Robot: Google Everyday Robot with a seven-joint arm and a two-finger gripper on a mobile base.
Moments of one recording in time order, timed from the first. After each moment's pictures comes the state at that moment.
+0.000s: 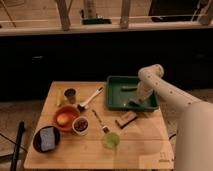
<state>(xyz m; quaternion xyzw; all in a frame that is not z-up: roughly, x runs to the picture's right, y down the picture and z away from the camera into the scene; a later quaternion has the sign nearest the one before) 0.253 0.060 0.945 -0.26 -0.07 -0.26 0.93</state>
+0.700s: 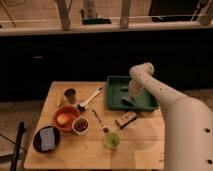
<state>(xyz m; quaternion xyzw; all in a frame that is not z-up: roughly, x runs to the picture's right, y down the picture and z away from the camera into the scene) 0.195 0.061 0.962 -0.26 -0.11 -0.30 0.91</state>
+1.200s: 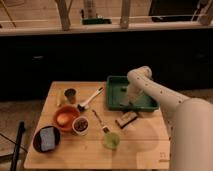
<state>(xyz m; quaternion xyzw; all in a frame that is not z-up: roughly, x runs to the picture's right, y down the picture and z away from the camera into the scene) 0.199 0.090 0.939 -0.27 -0.12 -0.34 0.89</state>
